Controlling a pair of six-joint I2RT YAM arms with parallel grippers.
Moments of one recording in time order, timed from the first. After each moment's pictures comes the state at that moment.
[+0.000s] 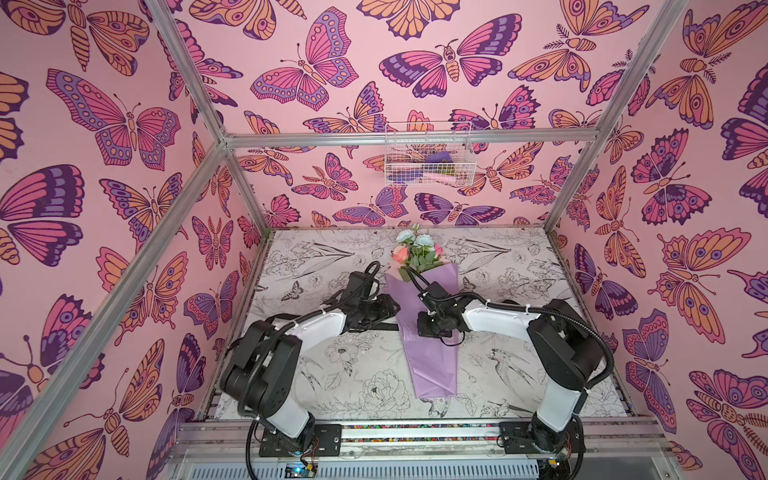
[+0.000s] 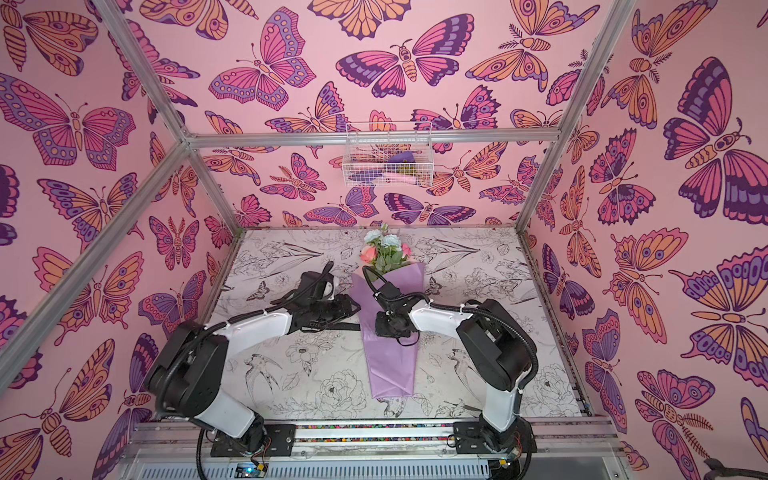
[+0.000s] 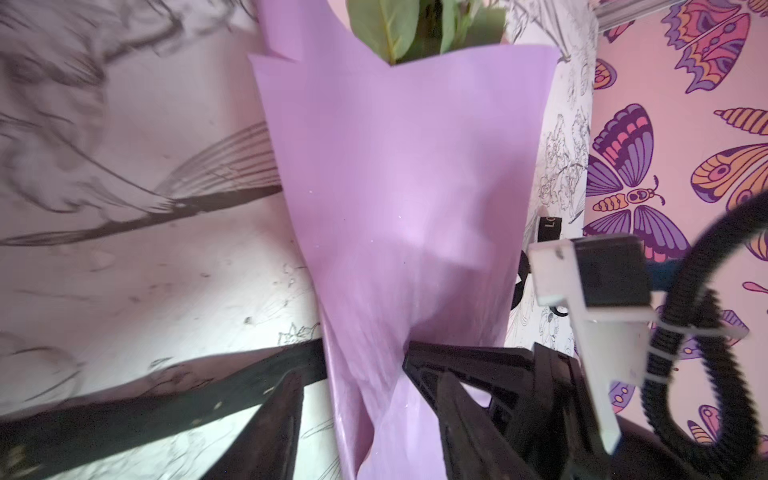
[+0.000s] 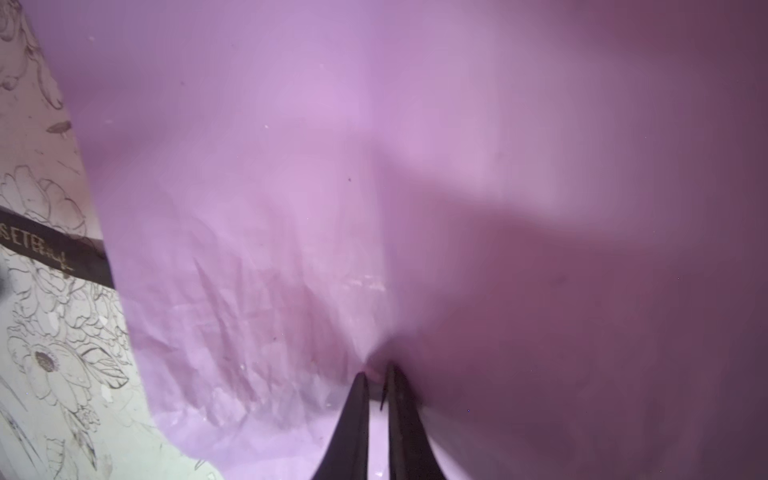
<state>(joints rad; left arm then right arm) -0.43 1.52 0.83 -0.12 0.35 -0.77 0.75 1.82 1.07 -0.39 -0.06 0.79</state>
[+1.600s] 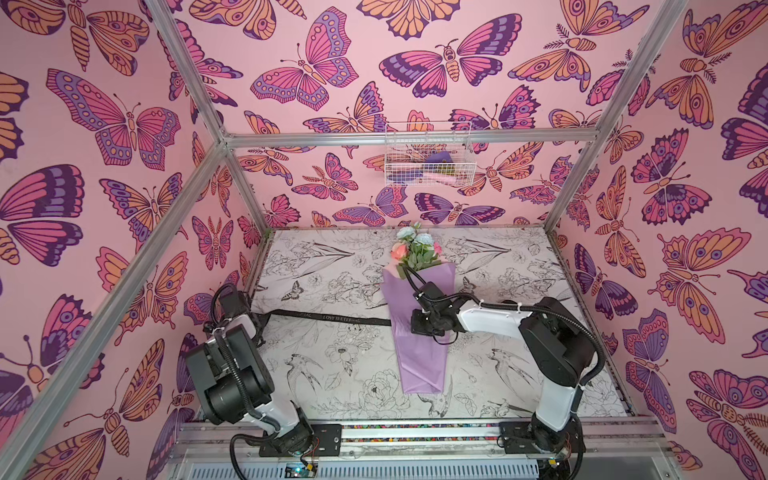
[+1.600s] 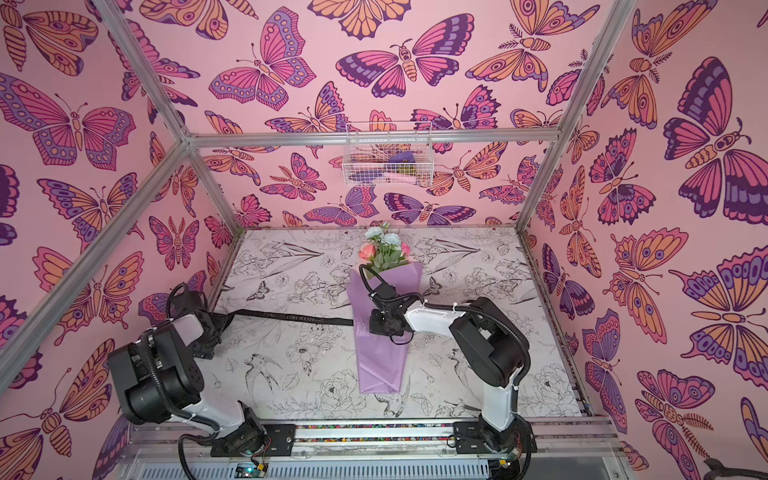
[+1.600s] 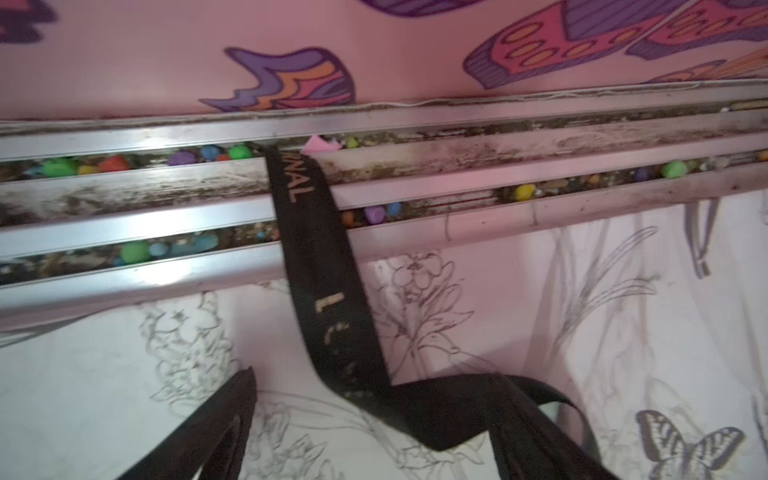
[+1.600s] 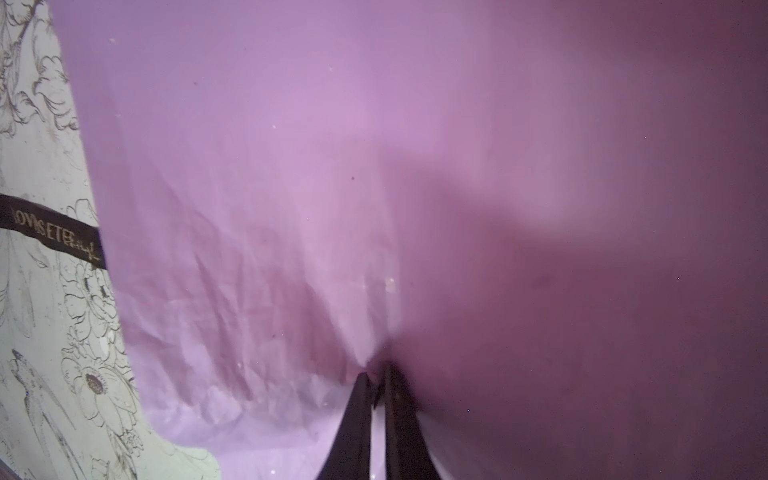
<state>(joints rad) 0.56 1.60 0.80 -0.29 -0.14 -0.88 0.77 1.87 1.09 -0.30 -0.07 0.83</state>
